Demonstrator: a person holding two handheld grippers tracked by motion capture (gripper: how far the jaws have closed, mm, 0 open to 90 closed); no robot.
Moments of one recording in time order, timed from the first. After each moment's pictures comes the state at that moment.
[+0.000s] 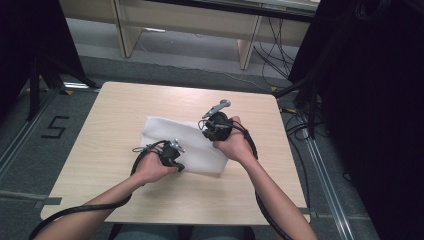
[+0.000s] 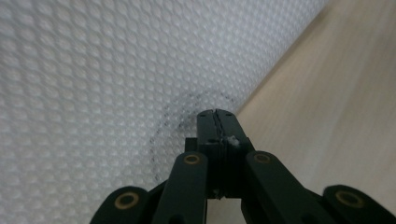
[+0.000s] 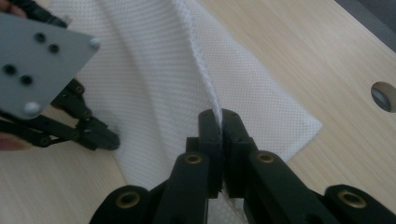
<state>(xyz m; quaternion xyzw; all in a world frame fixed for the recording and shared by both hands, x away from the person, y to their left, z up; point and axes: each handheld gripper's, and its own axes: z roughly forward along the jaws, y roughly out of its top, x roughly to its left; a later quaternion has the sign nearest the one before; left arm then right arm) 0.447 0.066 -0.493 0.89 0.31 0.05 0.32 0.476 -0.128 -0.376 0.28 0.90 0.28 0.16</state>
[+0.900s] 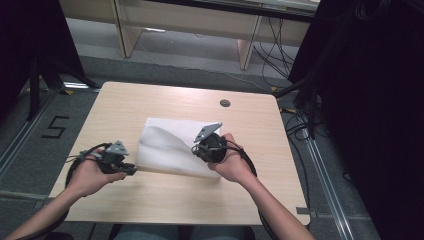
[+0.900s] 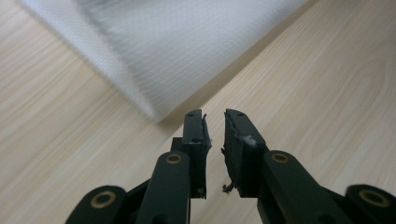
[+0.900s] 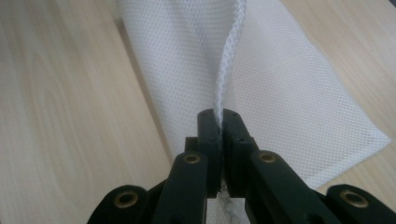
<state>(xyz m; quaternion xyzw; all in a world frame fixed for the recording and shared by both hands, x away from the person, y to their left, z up) 0.378 0.217 -0.453 0.87 0.35 0.10 0.32 0.421 -0.115 -0.396 0.20 0.92 0.29 0.15</state>
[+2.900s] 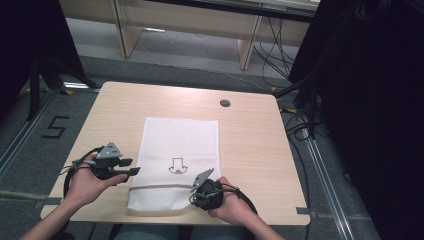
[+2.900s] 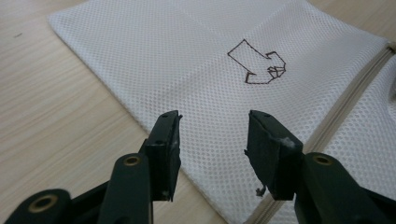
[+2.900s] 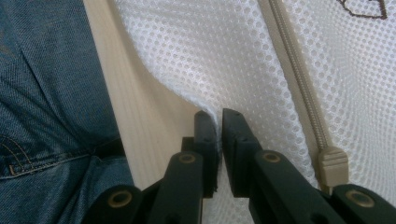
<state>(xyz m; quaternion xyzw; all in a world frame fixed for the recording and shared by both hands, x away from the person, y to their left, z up) 0.368 0.203 -0.461 0.82 0.38 0.13 0.40 0.343 -0.120 -0.476 0.17 0.96 0.22 0.02</state>
